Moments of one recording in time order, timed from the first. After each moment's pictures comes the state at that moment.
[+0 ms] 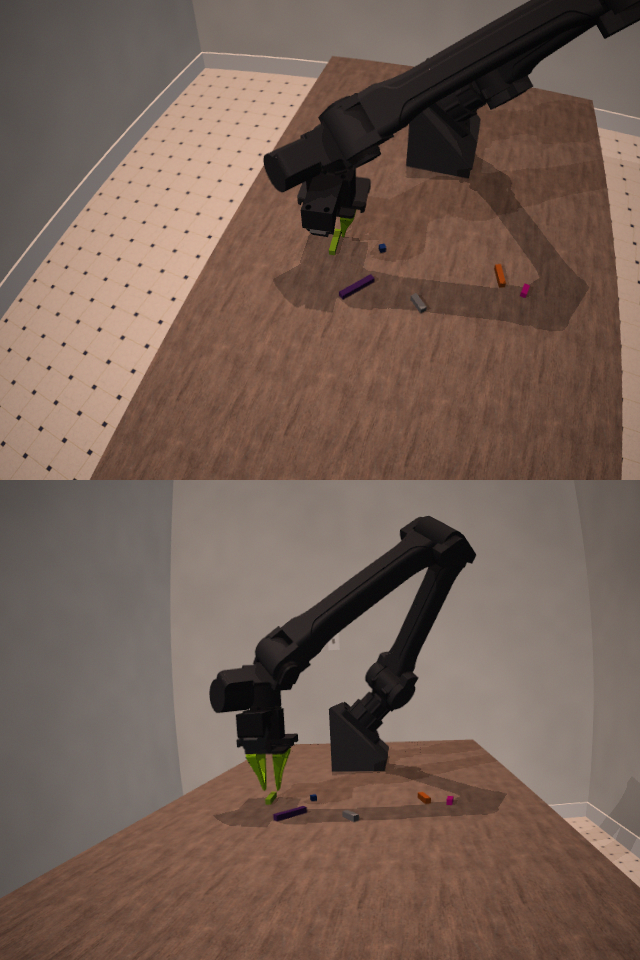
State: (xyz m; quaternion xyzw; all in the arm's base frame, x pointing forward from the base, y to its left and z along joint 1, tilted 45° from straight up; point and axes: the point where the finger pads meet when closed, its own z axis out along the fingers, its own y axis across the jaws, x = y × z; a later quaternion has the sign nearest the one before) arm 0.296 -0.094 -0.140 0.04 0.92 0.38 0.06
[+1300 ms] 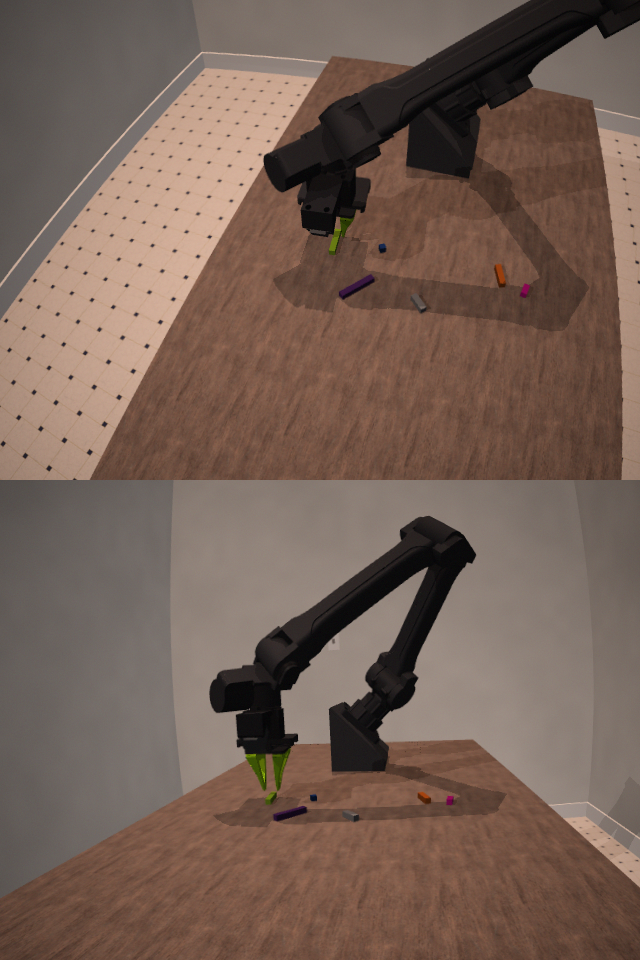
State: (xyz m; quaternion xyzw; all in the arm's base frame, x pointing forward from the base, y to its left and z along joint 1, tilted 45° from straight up) arm 0.296 -0.094 -0.140 0.04 0.92 0.38 0.06
